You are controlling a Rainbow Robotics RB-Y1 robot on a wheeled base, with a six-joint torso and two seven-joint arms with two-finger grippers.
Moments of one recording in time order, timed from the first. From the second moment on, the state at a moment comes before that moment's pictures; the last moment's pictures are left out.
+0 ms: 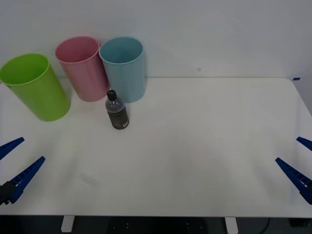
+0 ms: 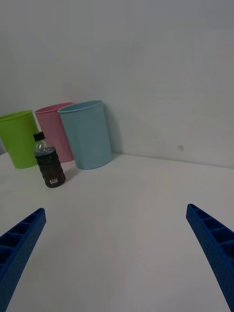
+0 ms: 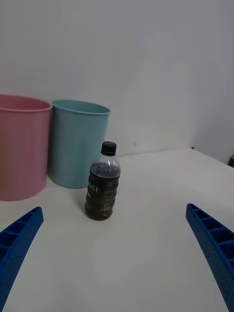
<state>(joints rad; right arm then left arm) 0.35 -0.40 -0.52 -1.66 0.96 -1.22 0.00 0.36 0.40 0.52 -1.65 -0.92 -1.20 0.01</state>
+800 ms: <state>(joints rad) 0.35 -0.40 -0.52 -1.66 0.96 -1.22 0.00 0.39 0.40 0.43 -1.65 -0.98 -1.02 -0.04</state>
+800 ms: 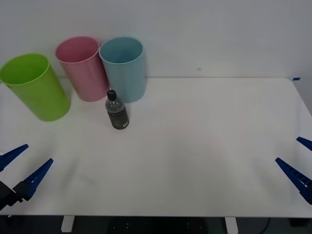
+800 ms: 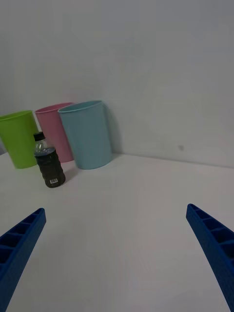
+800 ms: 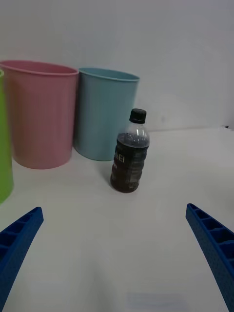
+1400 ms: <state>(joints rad) 0.35 -0.40 -0.52 -1.66 0.96 -1.22 0.00 0.26 0.40 0.29 -1.58 -1.06 -0.89 -0.05</state>
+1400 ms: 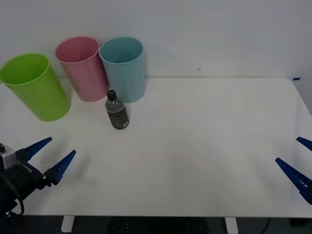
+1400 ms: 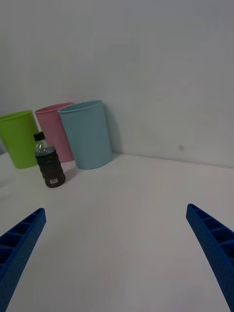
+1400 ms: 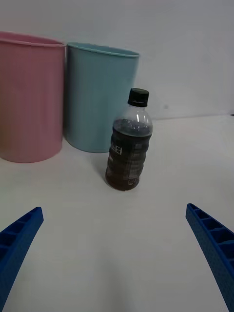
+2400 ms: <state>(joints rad) 0.35 -0.40 -0.52 -1.66 0.96 -1.22 0.00 0.02 0.27 0.24 -1.39 -1.22 -0.81 -0.07</state>
